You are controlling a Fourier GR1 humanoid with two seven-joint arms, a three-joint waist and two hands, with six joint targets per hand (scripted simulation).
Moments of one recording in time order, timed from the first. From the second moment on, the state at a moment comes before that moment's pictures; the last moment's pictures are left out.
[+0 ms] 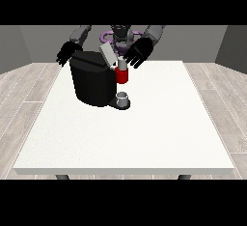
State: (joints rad) left arm -1.16 0.45 0.13 -0.63 -0.63 -0.13 -0.11; right arm -0.33 -0.03 -0.03 -1.39 -0.01 -0.16 -0.03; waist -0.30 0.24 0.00
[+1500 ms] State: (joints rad) left arm -1.18 0.42 0.12 -0.61 -0.67 -0.14 -0.12; right arm -0.32 -0.04 -0.06 -1.37 -0.03 -0.16 -0.07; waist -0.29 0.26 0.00
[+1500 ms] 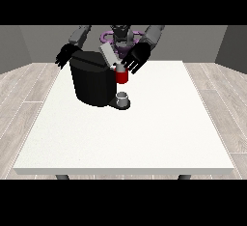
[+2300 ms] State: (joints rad) left arm -1.17 0.45 0.09 -0.61 -0.71 -0.17 -0.17; right arm -0.32 -0.04 -0.07 -1.36 -0.04 -0.17 -0.09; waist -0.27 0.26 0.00
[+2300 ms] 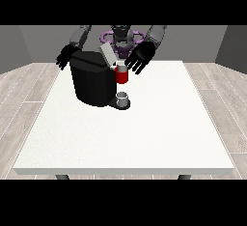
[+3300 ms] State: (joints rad) left arm -1.10 0.41 0.06 -0.63 -0.76 -0.21 -0.15; right arm -0.24 -0.03 -0.07 -1.34 -0.05 -0.16 -0.10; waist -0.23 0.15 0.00
